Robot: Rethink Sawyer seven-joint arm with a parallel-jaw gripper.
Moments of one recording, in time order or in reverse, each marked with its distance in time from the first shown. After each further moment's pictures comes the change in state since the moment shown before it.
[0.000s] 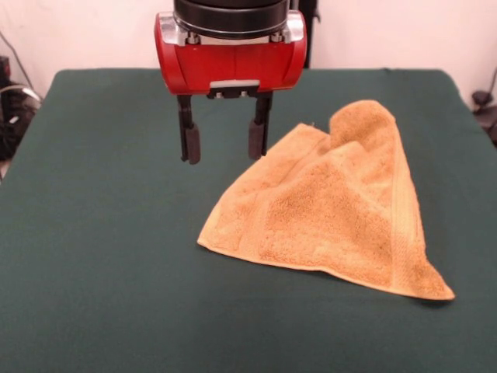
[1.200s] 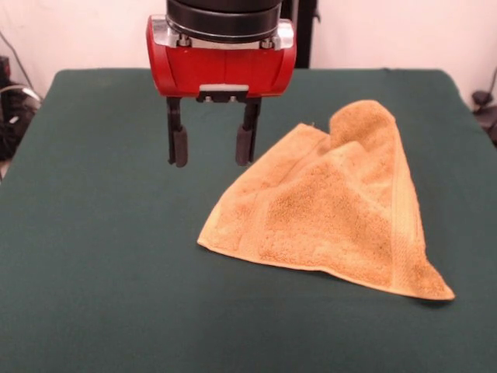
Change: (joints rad) arm 0.030 -0.004 -0.073 0.017 0.017 -0.064 0.000
